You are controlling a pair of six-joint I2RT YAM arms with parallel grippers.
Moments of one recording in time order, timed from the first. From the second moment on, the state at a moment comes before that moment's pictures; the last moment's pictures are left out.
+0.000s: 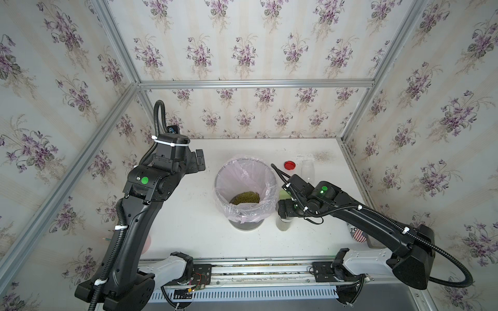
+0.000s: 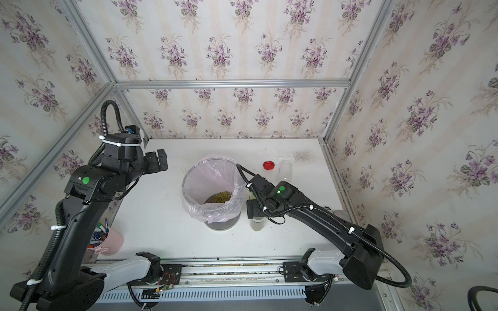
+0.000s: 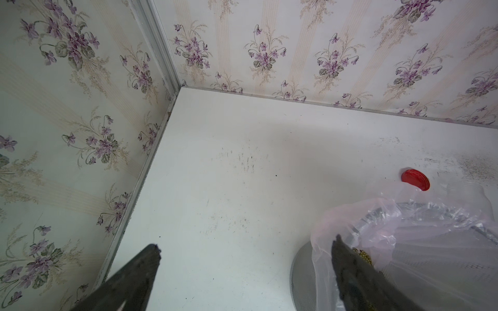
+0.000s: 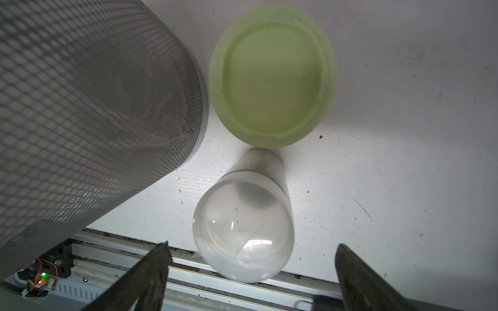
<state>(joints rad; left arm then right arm) -0.29 1.19 1.68 -1.17 -0.37 -0.30 0.85 1.29 1.12 -1.11 0.07 0.72</state>
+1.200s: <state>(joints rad) -0.23 1.19 1.68 -1.17 -0.34 -0.30 0.87 1.36 1.04 -0.99 0.06 0.75</state>
